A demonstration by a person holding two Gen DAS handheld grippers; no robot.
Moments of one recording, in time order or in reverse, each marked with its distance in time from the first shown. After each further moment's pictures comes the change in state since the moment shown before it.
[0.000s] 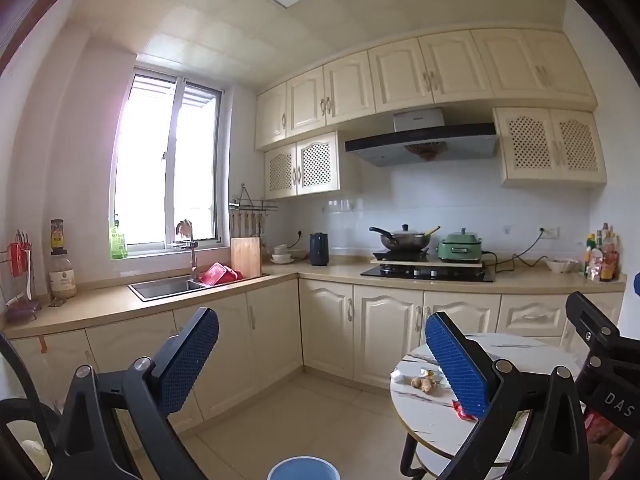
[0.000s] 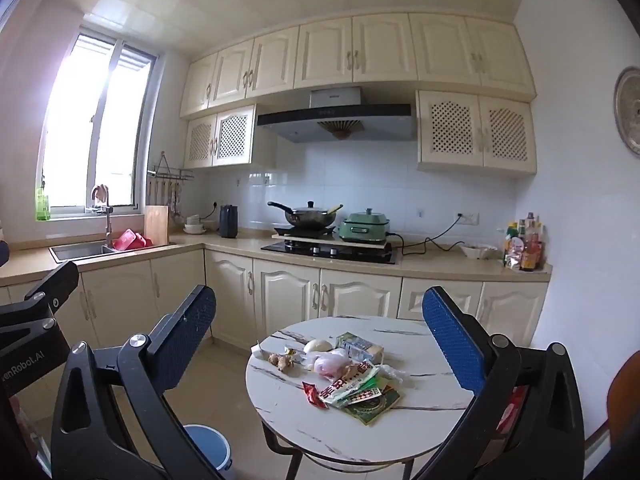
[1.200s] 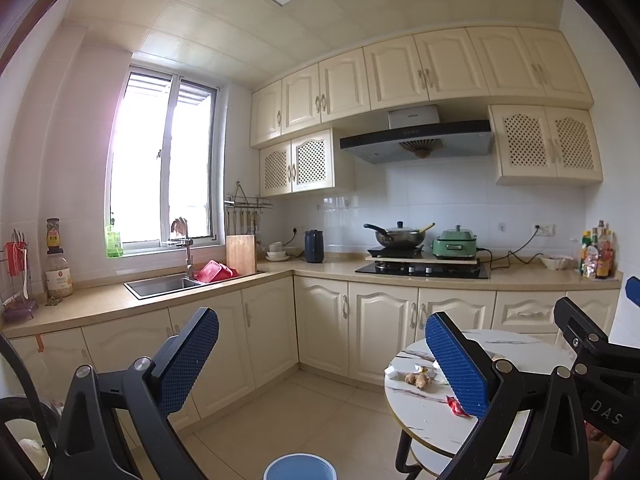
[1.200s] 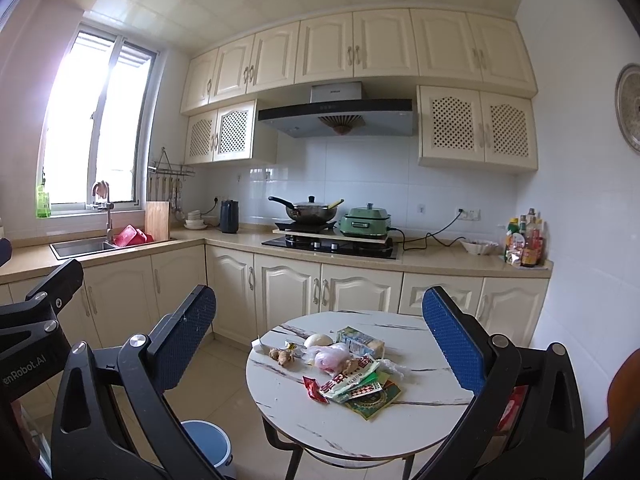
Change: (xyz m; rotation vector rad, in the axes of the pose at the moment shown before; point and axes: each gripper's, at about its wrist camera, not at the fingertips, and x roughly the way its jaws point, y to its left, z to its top) left arm -0.009 -0.002 0.012 0.008 0.017 -0.014; right arm 0.003 0.004 -0.005 -0.004 0.020 0.007
